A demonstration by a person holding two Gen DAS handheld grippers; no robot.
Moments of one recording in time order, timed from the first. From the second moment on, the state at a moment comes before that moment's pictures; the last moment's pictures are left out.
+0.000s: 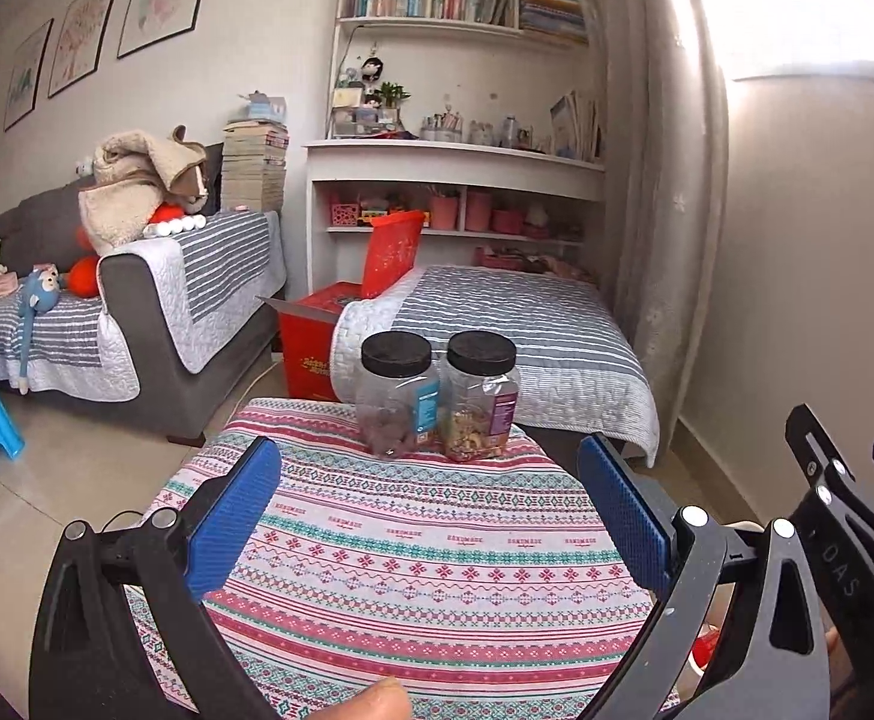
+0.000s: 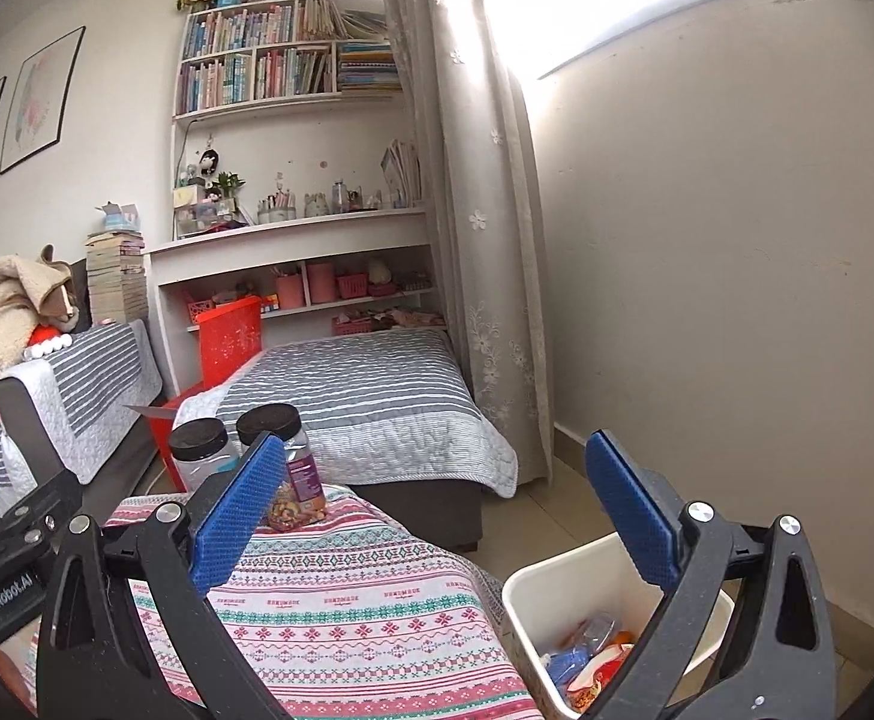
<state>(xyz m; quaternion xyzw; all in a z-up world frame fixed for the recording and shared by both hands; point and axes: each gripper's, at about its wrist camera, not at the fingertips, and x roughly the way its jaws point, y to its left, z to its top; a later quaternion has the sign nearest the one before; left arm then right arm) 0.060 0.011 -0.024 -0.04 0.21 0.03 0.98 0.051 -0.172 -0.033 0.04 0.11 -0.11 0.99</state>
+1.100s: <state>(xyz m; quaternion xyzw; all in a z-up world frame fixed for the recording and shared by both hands) 0.058 0.007 -0.013 -0.04 0.19 0.03 0.98 0.038 -0.163 -0.024 0.04 0.09 -0.10 0.99</state>
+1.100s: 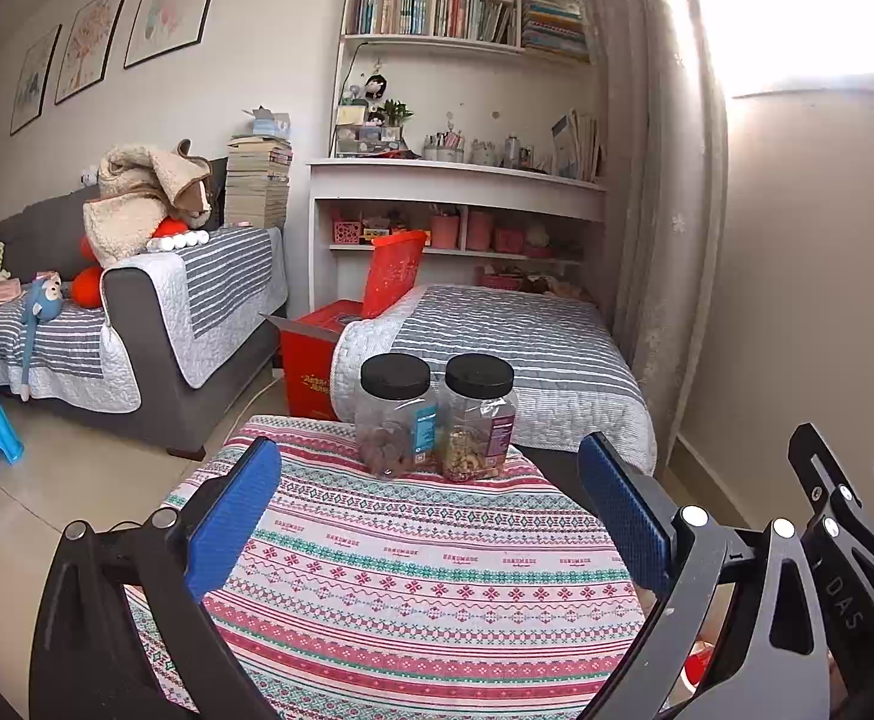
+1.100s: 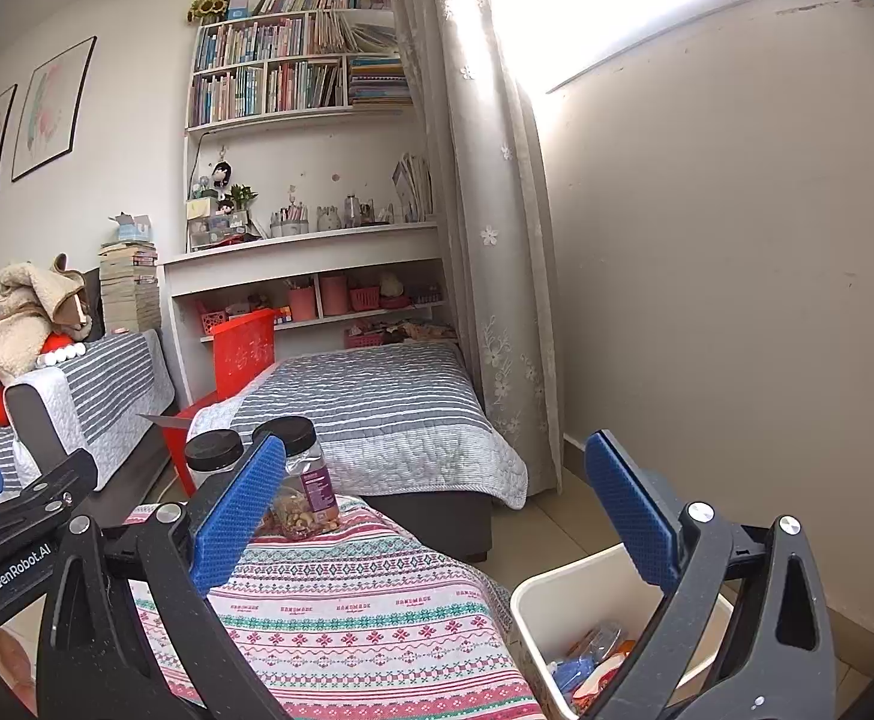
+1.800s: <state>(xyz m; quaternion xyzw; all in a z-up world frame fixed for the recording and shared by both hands) 0.057 0.004 -0.016 -0.05 0.17 0.01 0.98 0.032 -0.160 -0.021 0.04 0.09 -0.12 0.99</state>
